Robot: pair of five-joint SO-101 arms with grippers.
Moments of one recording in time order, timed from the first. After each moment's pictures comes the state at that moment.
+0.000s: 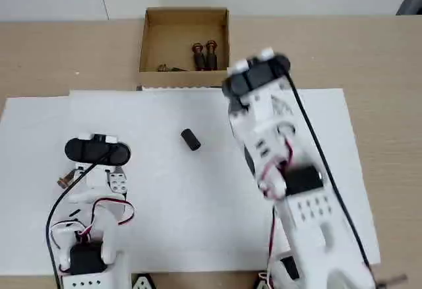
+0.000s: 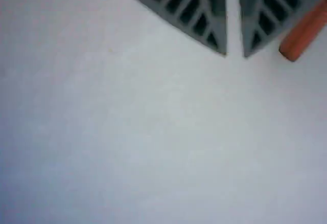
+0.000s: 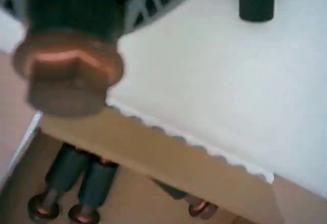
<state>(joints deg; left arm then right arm) -9.9 -103.4 92.7 56.7 -9.5 -19.0 -39.8 41.8 33.5 5.7</state>
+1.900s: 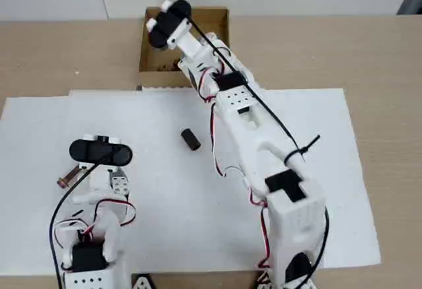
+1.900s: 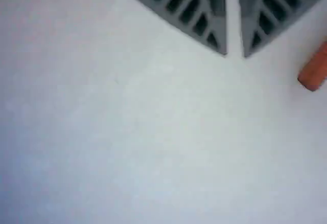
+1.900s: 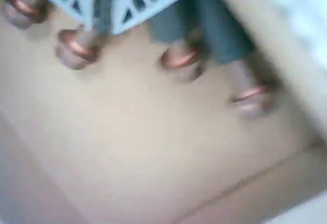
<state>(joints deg) -9.9 -103.4 95.0 56.7 -9.4 -24.8 25.0 -15.6 28.0 29.8</state>
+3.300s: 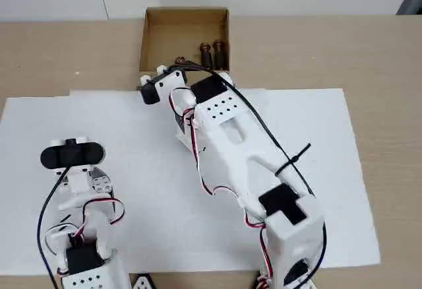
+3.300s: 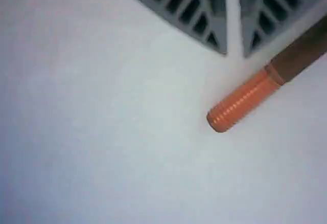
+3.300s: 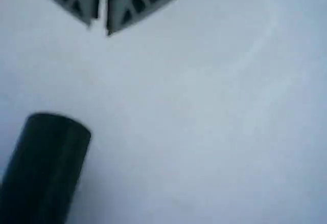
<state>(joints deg) -19.6 -103.4 95.7 56.7 -3.1 -33.8 19.1 -16.5 89.1 13.5</state>
